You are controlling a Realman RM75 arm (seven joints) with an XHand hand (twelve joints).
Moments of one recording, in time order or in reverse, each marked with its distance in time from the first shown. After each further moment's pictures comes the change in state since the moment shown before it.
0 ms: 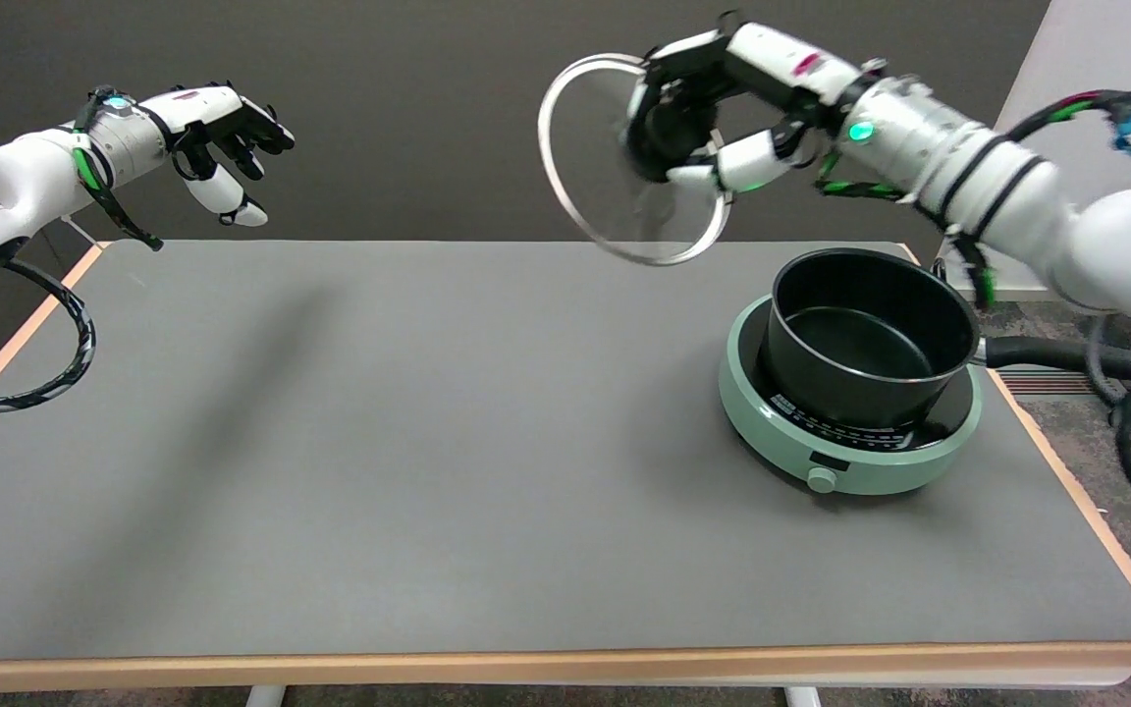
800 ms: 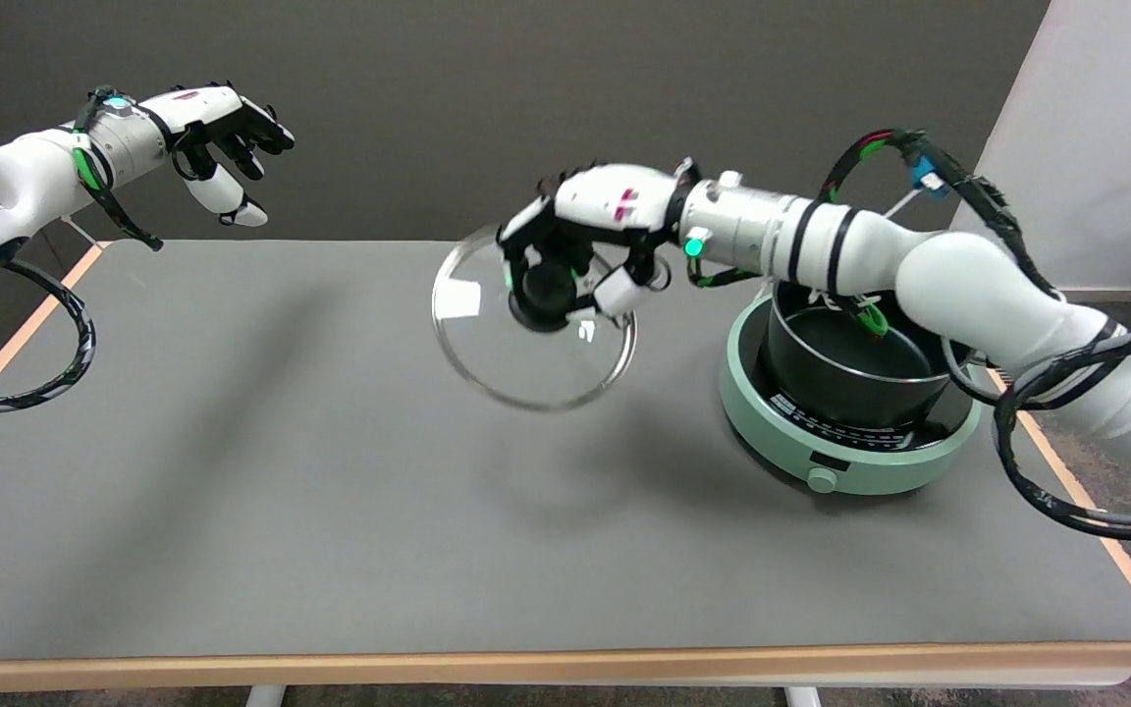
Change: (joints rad) arm 0.226 -0.180 -0.333 -0.029 -0.461 -0.237 0.109
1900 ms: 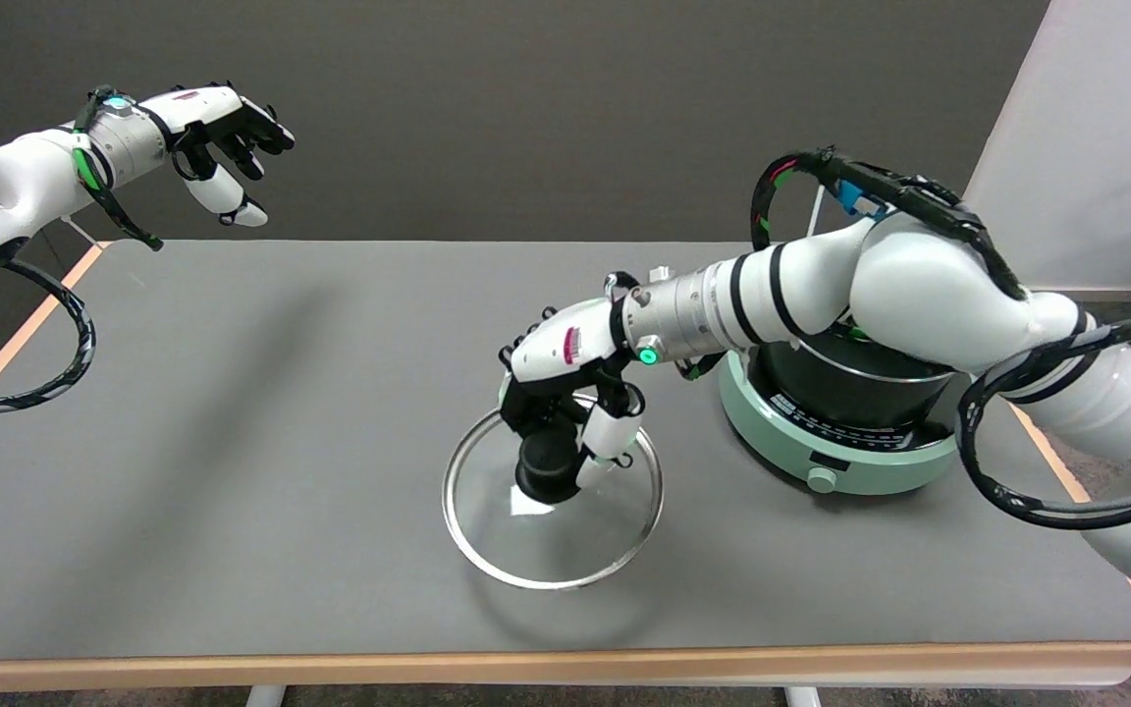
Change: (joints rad) arm 0.119 -0.101 -0.092 0.210 -0.324 -0.621 0.371
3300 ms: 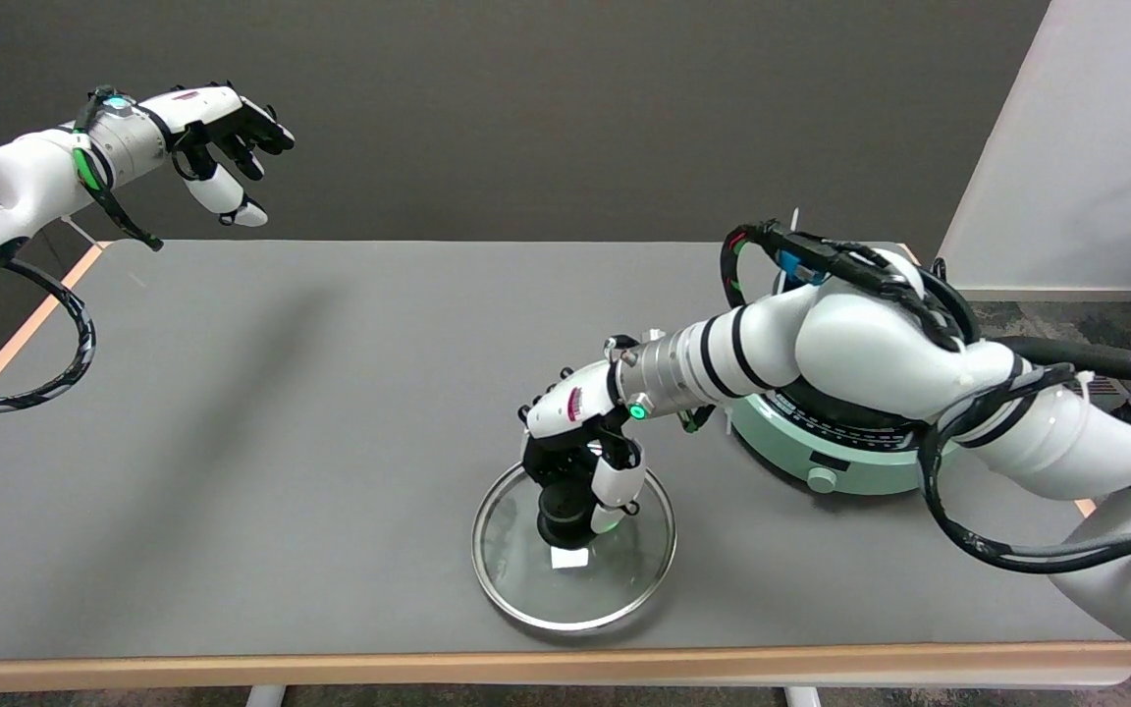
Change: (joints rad) arm -0.092 -0.090 -0.013 -0.073 -0.165 -0.074 0.041
